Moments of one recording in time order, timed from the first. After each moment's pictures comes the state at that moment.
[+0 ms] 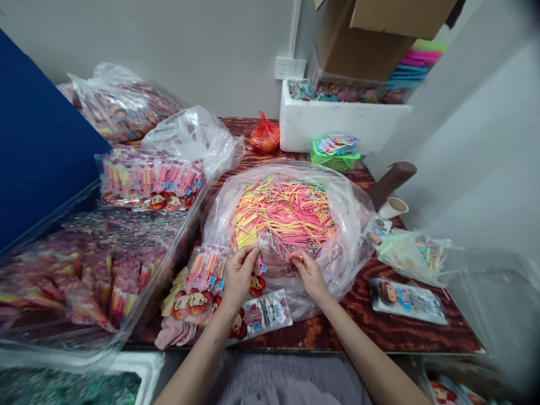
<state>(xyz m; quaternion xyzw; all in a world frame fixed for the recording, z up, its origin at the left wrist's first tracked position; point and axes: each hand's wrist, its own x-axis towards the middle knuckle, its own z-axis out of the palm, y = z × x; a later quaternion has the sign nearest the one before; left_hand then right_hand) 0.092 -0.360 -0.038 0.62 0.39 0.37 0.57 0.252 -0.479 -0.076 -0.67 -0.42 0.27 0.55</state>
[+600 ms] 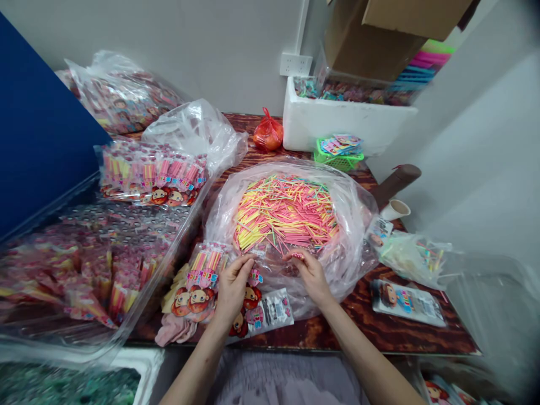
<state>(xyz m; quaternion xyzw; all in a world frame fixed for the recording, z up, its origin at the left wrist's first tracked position) 0.062 -0.370 -0.045 0.62 0.41 0.36 0.57 0.238 -0.473 -0.048 -0.65 -0.42 0.26 0.57</state>
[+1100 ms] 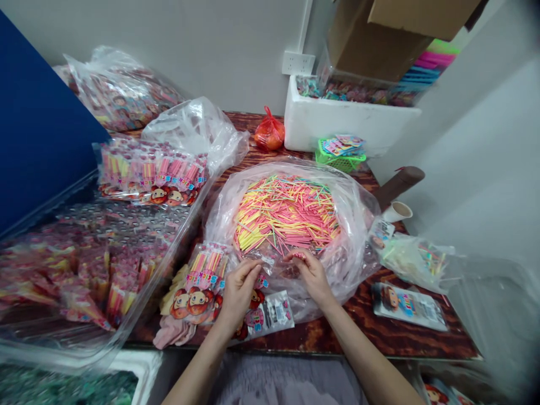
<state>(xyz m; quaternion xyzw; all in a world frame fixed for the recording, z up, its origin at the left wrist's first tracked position) 0.065 -0.375 -0.048 0.69 0.35 0.34 0.54 0.242 -0.469 -0.047 -0.65 -0.42 0.27 0.57</state>
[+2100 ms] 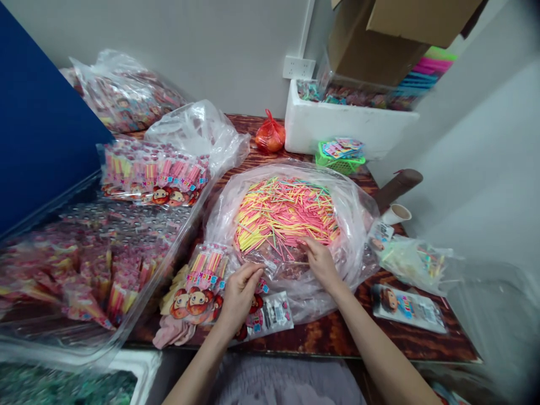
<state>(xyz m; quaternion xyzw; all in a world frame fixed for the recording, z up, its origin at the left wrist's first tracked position) 0.062 -0.378 -0.052 0.70 0.34 0.32 0.54 0.290 -0.459 -0.054 -0.72 -0.51 0.14 0.44</state>
